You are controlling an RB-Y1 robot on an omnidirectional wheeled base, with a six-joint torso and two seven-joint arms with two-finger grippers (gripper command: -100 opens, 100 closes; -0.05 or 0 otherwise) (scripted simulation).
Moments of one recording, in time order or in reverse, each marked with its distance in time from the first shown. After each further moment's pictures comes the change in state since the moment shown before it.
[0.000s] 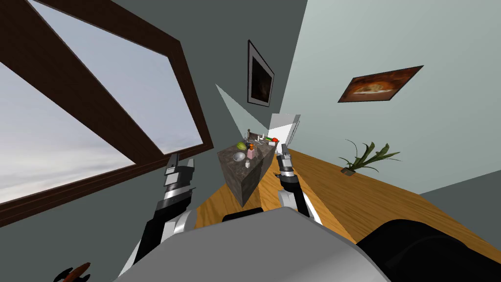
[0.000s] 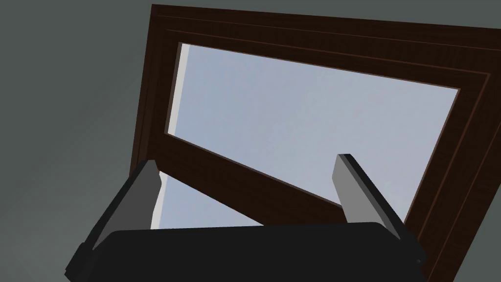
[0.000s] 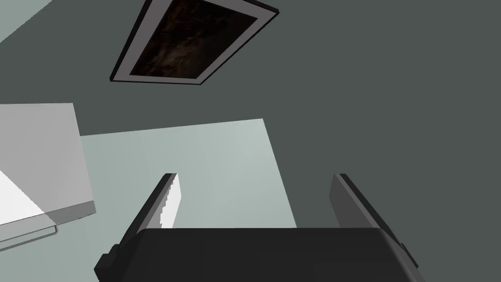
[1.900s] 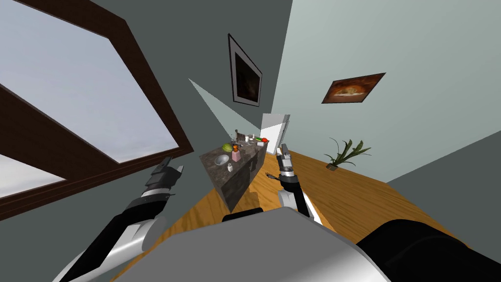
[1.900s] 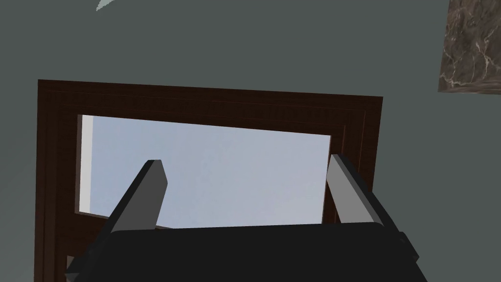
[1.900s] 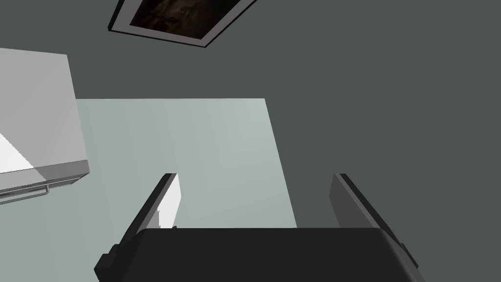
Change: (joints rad) left arm -0.020 0.253 0.235 -0.014 0.168 0.420 0.141; right arm 0.000 0.000 0.000 0.000 0.000 0.000 0.000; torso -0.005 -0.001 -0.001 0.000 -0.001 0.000
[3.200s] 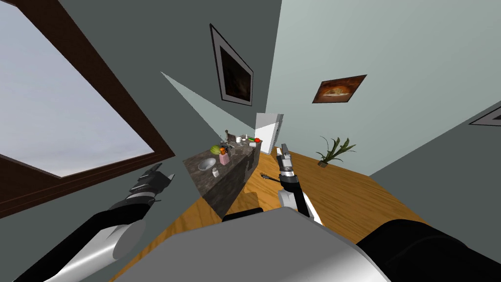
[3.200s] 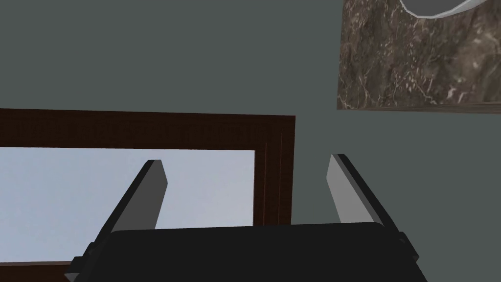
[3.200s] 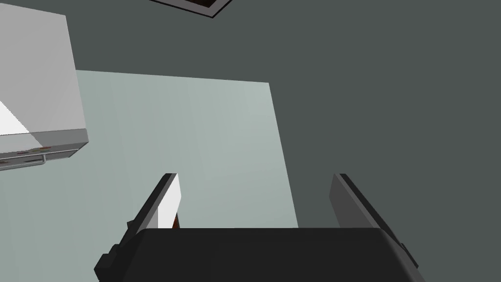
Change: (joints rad) left arm -0.015 0.035 0.158 -0.012 0.097 0.347 0.094; right arm 0.000 0.000 0.000 0.000 0.000 0.000 0.000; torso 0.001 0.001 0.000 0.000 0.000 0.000
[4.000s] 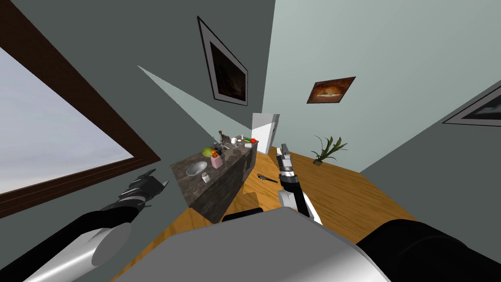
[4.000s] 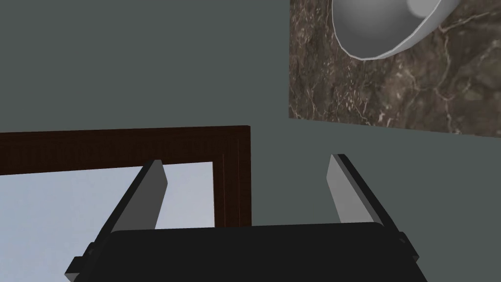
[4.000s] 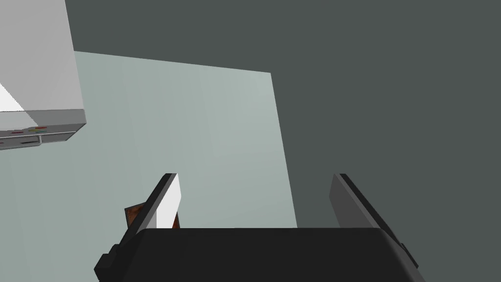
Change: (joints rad) left arm -0.008 0.025 0.086 -0.003 0.046 0.216 0.051; right arm 0.000 0.000 0.000 0.000 0.000 0.000 0.000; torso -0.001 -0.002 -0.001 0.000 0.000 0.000
